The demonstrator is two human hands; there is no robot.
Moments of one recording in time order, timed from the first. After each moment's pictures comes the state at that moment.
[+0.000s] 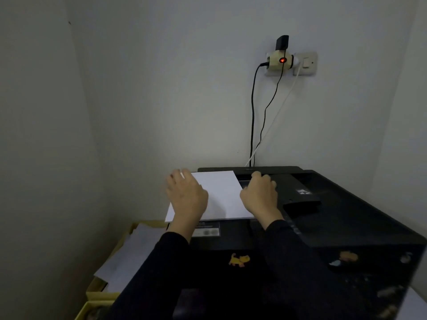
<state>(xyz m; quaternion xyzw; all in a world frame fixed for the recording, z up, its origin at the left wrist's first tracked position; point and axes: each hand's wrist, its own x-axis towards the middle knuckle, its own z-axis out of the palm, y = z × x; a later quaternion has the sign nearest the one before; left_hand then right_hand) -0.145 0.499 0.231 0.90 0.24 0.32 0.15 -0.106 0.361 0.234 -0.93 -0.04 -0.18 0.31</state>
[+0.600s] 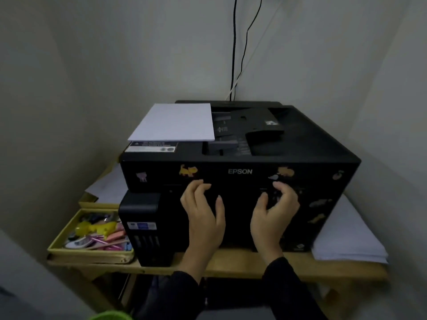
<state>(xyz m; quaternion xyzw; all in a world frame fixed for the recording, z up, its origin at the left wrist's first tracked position) -0.258 0.332 0.064 0.83 0.08 0.45 0.32 -0.217 0.223 0.067 -0.76 -0.01 -0.38 0.53</state>
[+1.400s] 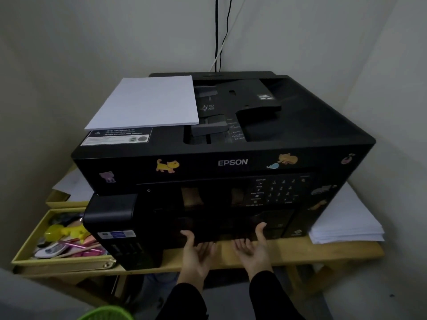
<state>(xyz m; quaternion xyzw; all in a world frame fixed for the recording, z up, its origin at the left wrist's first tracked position) -0.236 0.342 -0.060 0.23 0.41 0.00 0.88 -0.197 0.215 -0.073 -0.25 0.37 0.16 0.88</state>
